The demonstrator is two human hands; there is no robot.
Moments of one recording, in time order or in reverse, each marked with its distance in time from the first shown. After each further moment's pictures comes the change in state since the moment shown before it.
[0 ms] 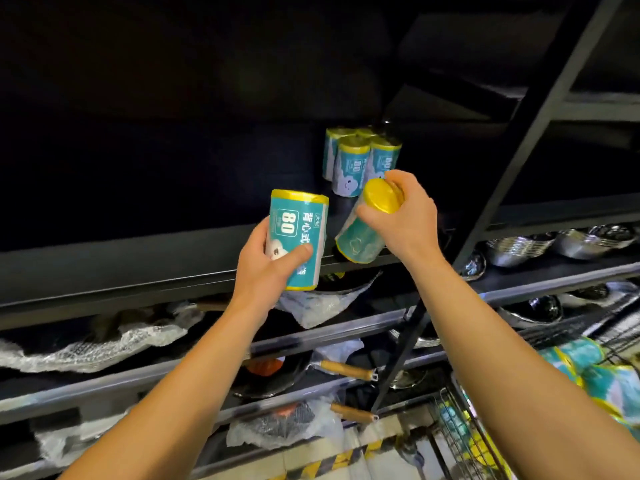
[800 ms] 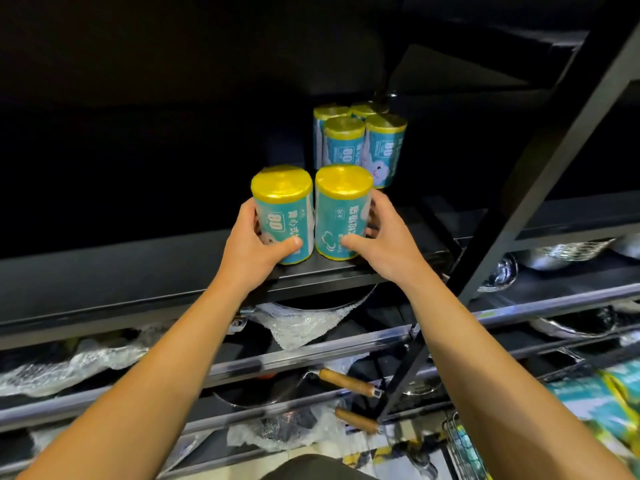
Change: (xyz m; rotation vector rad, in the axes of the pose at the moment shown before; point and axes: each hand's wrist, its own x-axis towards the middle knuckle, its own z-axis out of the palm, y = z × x) left_hand 0.108 -0.056 0.045 0.355 0.023 0.062; right_hand 0.055 0.109 0.040 0.355 -0.436 0.056
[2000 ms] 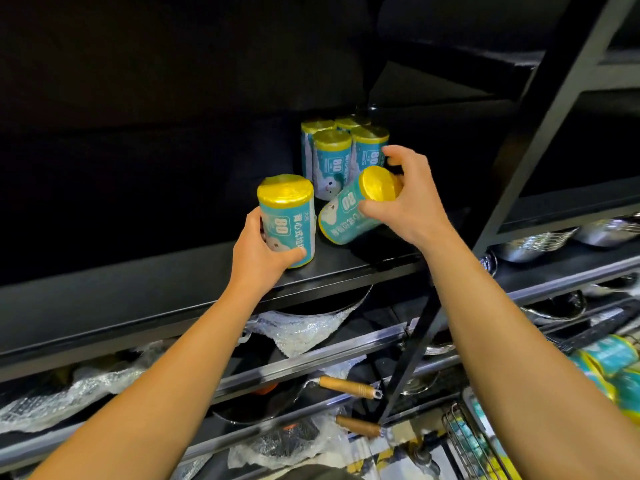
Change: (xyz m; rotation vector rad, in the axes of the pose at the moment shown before) left_hand 0.005 0.003 0.001 0.077 -0.007 0.009; right_hand 0.009 -0.057 -0.036 -0.296 0.290 -0.105
